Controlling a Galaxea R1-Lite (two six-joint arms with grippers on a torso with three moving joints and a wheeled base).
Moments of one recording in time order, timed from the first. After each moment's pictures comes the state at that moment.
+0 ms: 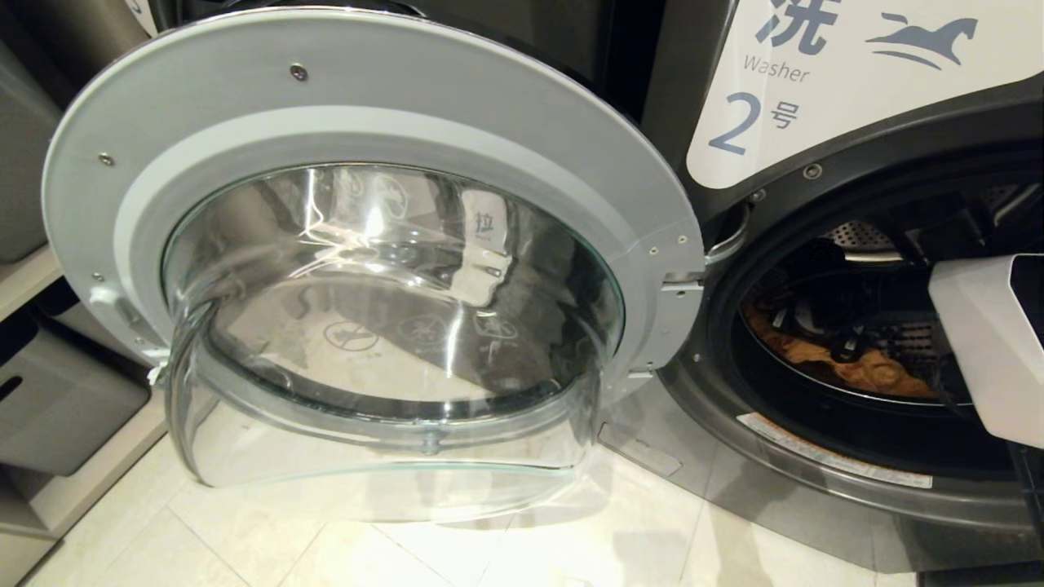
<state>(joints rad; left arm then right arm) 0.00 0.00 0.00 0.00 0.00 0.00 -0.05 2.45 -1.95 0.19 -0.54 0.51</state>
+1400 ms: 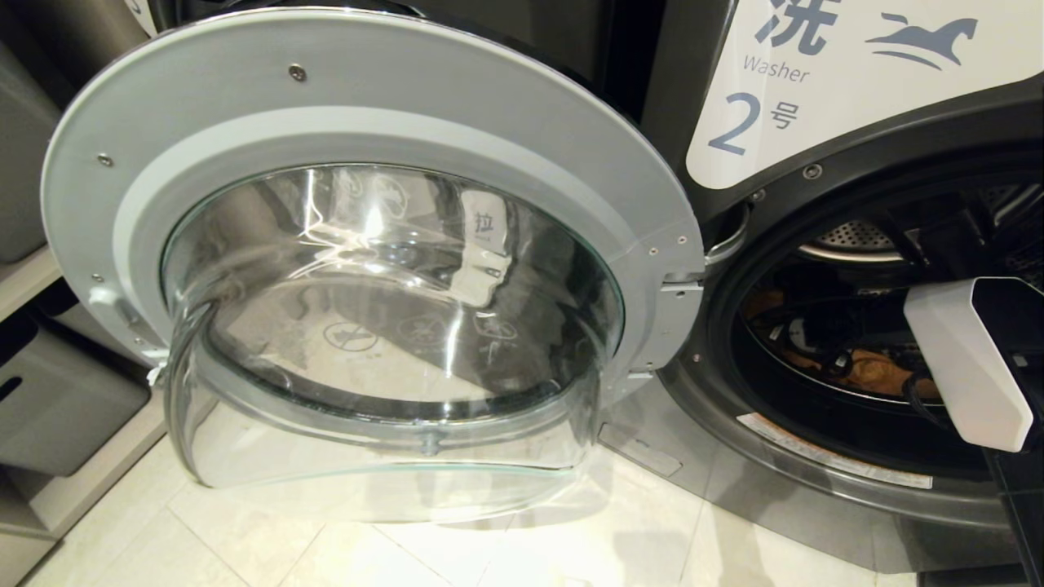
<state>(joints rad) 0.00 0.00 0.00 0.00 0.00 0.00 -0.08 2.54 -1.95 0.08 -0.53 0.56</state>
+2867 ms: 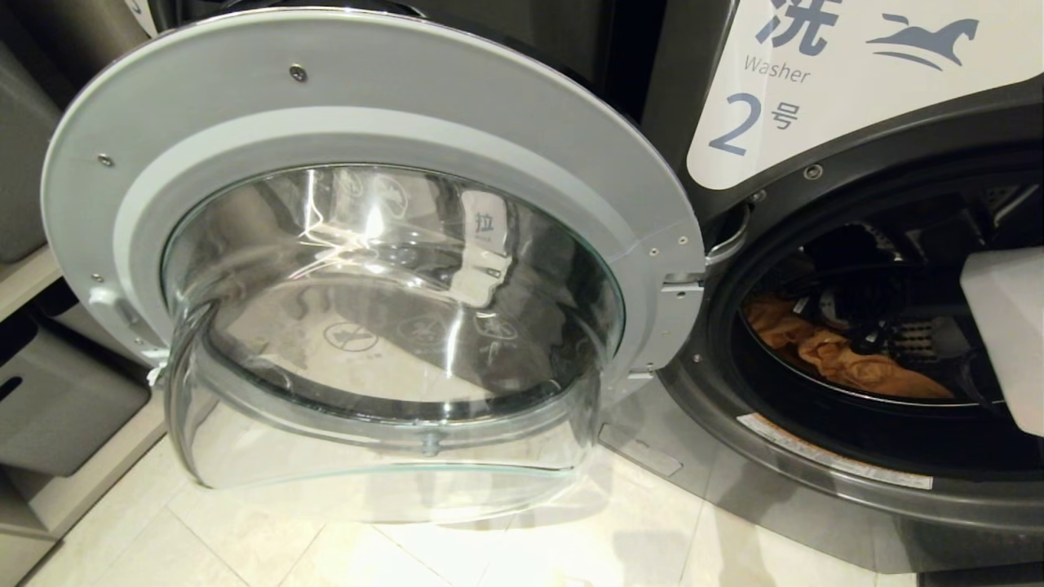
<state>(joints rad) 0.00 0.00 0.00 0.00 0.00 0.00 -0.10 2.39 -1.89 0.12 -0.52 0.55</state>
